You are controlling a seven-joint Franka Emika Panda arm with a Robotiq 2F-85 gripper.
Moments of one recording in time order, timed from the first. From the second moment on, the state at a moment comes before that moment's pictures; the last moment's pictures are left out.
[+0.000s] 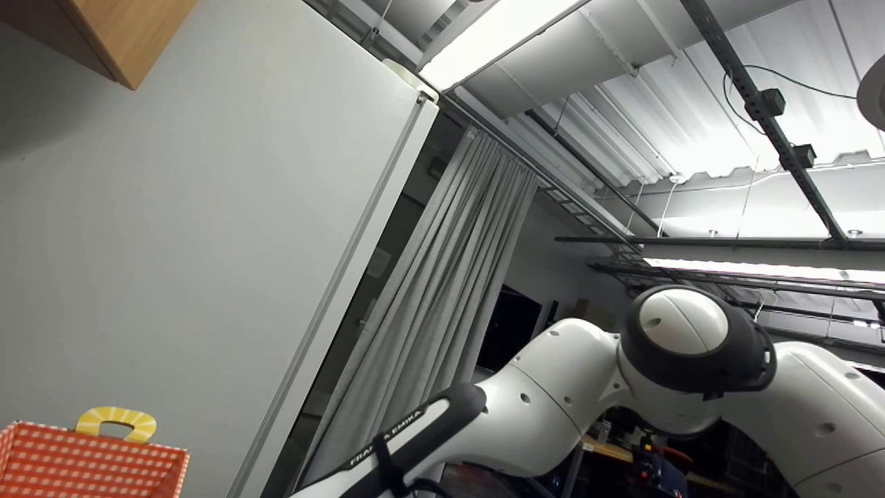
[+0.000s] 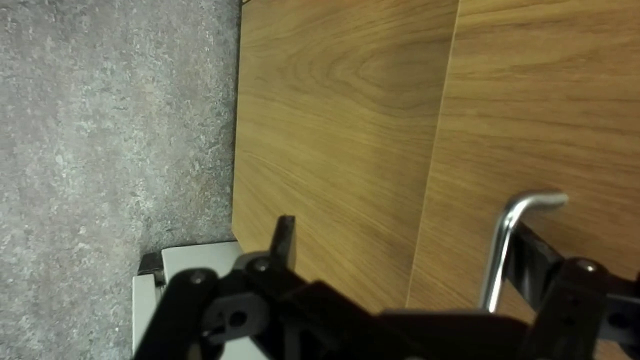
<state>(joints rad) -0.25 0.84 0.46 -2.07 0.46 2.93 -0.18</state>
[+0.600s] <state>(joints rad) -0.21 0.84 0.40 -2.03 0.43 2.93 -0.16</state>
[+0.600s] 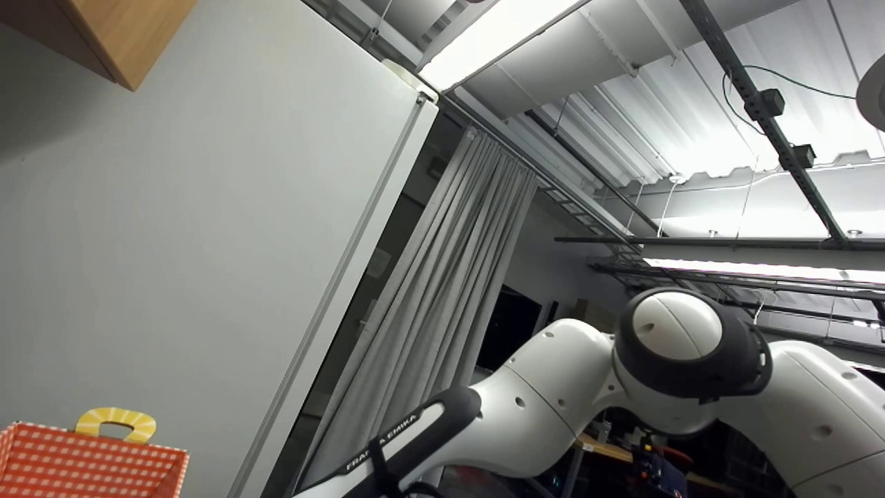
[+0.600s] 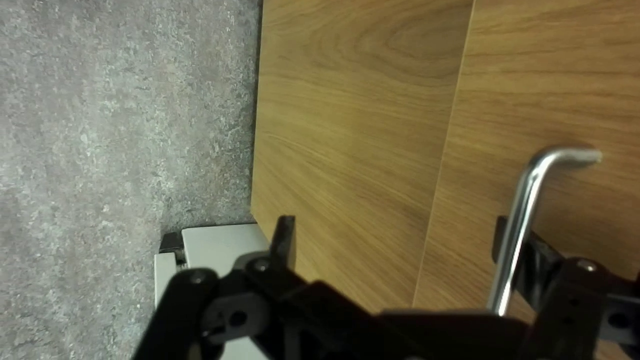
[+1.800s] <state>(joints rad) -0.30 0.68 0.34 -2.23 0.42 2.93 -0.11</state>
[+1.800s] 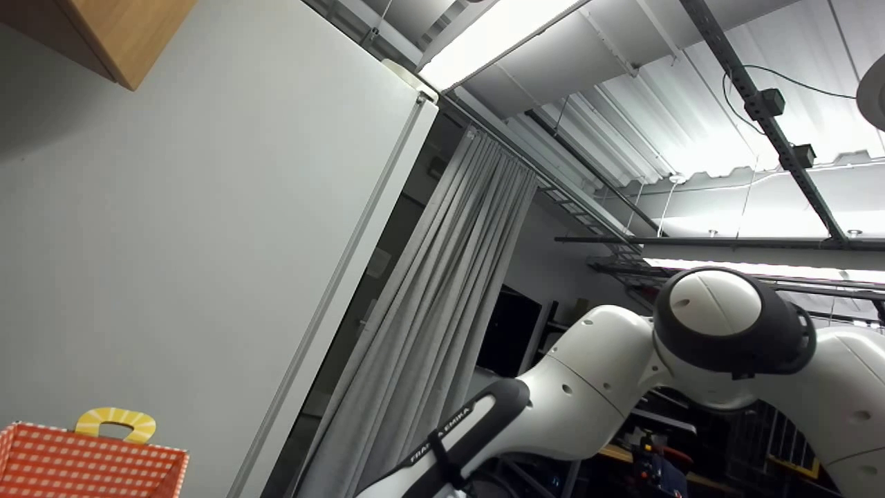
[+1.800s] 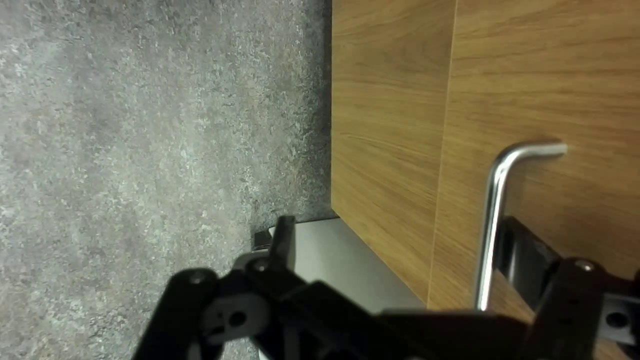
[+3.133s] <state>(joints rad) -0.58 0.55 0.72 -2.23 0.63 2.93 -0.25</state>
